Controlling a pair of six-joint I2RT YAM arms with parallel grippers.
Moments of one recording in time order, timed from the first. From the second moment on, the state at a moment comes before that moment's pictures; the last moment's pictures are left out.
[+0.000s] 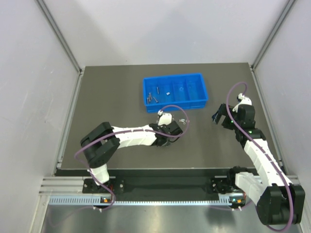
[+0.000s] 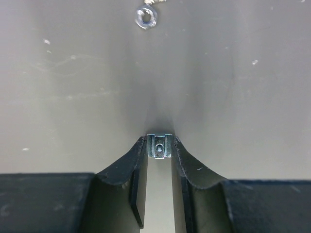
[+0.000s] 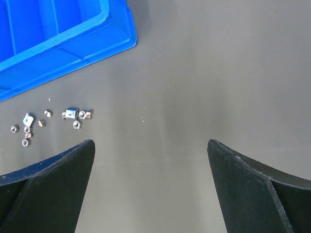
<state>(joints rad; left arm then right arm) -1.04 1.79 1.08 -0.48 -0.48 -0.86 0.03 0.92 0.59 -0.27 -0.08 0.37</state>
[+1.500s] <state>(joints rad) -0.67 1.88 1.51 -0.20 -0.30 -0.37 0.03 0.94 0.59 -0.27 -0.07 0.37</state>
